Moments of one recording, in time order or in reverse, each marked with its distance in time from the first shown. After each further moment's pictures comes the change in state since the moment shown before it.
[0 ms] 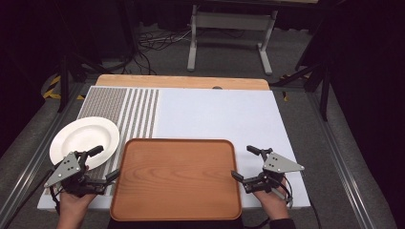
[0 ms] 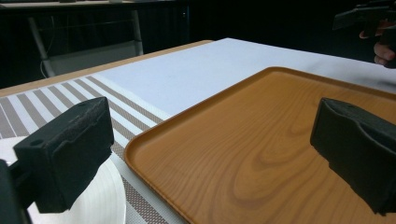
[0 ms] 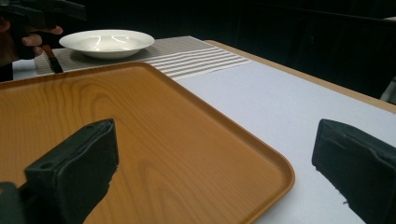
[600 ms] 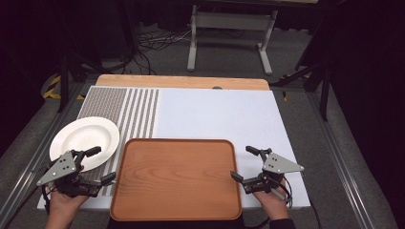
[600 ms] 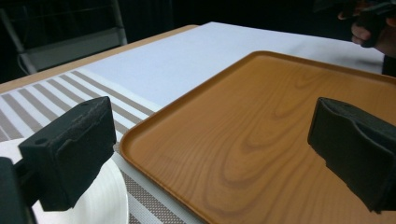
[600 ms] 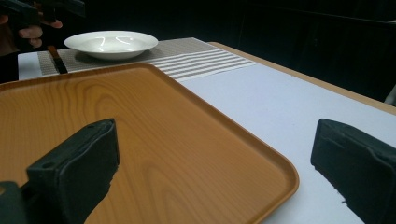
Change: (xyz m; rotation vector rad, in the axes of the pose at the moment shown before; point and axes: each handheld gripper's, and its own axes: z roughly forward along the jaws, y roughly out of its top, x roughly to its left) left arm 0.004 0.013 -0.011 0.082 -0.082 0.036; right arm 0.001 0.000 0.000 -0.008 0.015 -0.003
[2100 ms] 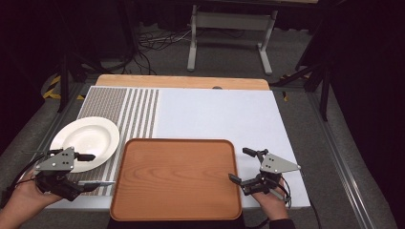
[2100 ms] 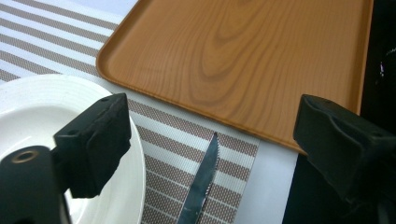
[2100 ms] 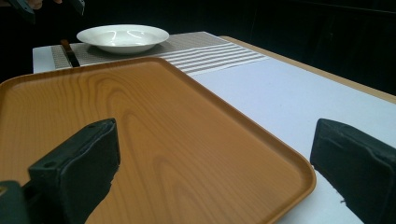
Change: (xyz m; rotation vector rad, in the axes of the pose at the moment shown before) left arm 0.021 0.037 -0.024 0.494 -0.200 0.161; right arm 0.002 -0.002 0.004 0.023 0.044 0.001
